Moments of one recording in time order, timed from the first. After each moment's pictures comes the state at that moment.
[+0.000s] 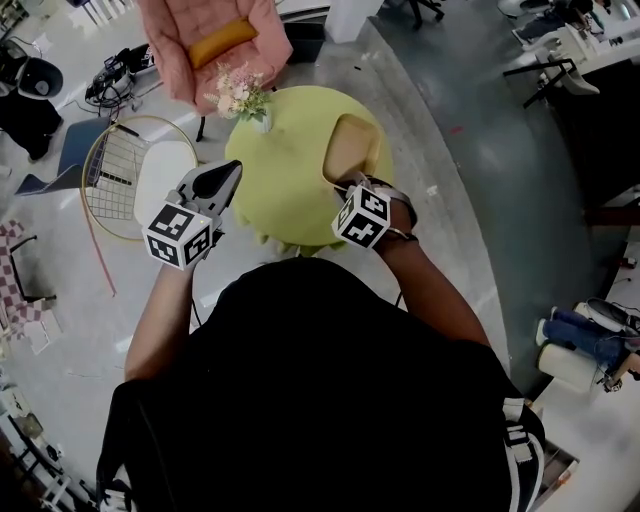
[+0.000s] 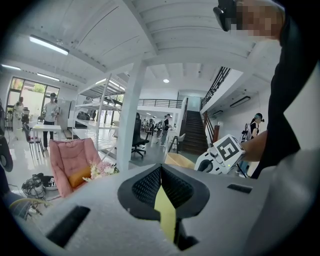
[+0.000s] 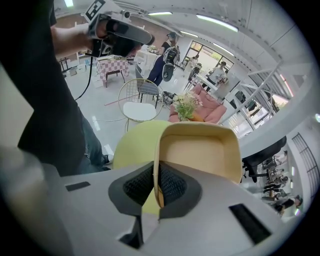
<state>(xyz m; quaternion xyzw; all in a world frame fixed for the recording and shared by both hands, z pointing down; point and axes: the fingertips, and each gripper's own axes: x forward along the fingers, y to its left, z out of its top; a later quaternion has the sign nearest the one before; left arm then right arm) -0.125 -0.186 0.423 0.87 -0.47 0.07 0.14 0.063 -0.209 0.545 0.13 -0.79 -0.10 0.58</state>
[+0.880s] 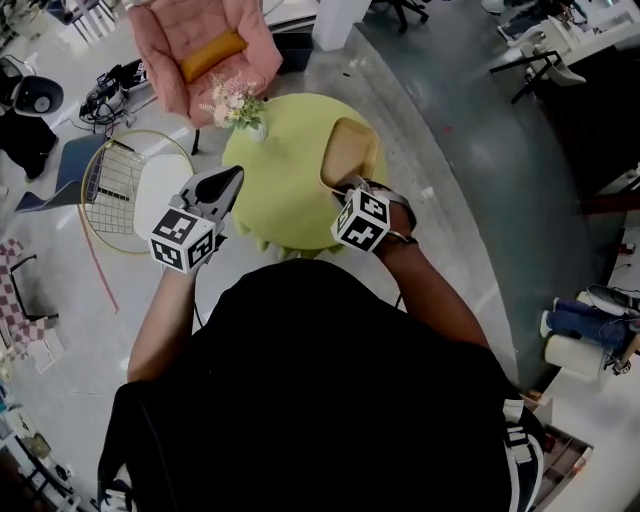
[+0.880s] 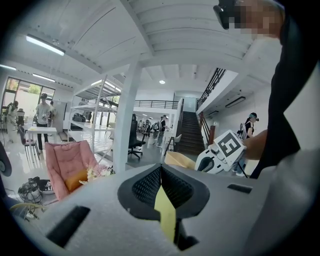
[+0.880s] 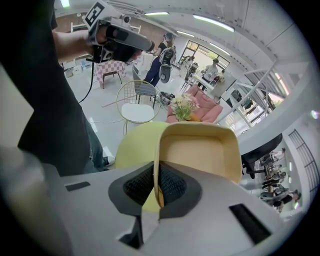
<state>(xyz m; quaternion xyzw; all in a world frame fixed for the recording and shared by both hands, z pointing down) -0.123 -0.181 0.419 0.88 -0.45 0.07 0.12 0.059 -0.195 0.528 0.15 -0.79 -0.10 0.58</state>
